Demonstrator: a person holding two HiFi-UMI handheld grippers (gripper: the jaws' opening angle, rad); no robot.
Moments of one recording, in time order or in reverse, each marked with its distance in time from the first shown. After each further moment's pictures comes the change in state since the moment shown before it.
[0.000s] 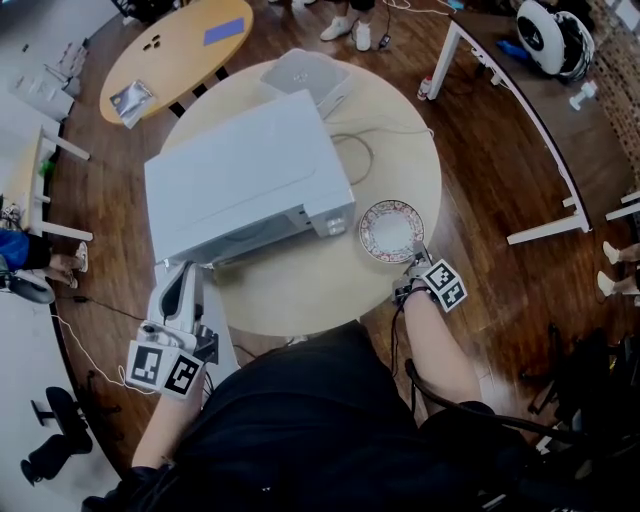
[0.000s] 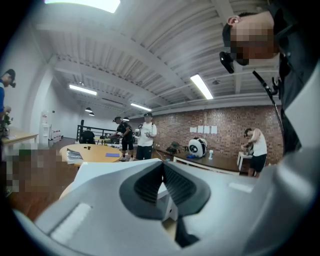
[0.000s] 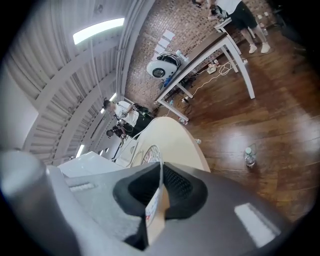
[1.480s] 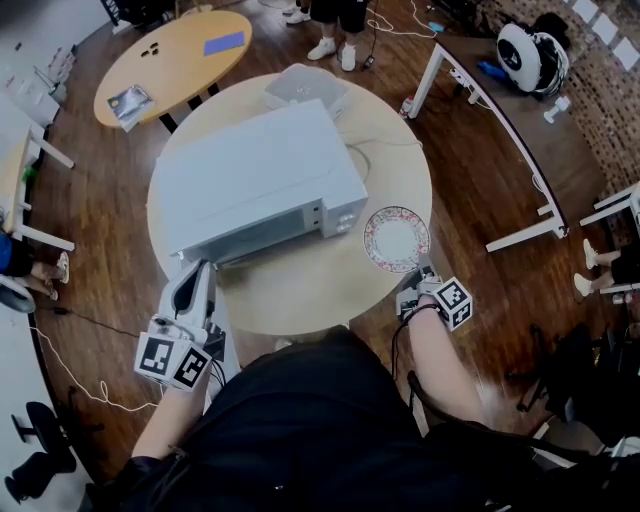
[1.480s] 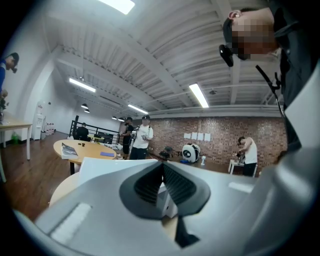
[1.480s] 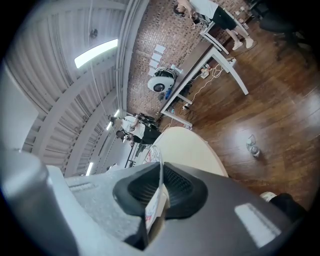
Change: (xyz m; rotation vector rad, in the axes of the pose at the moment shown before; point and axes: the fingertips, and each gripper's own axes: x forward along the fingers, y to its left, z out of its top) left arm -0.022 0.021 -0.019 -0.061 -0.057 -0.098; right arm -0.081 0.051 0.011 0.132 -0.119 0.080
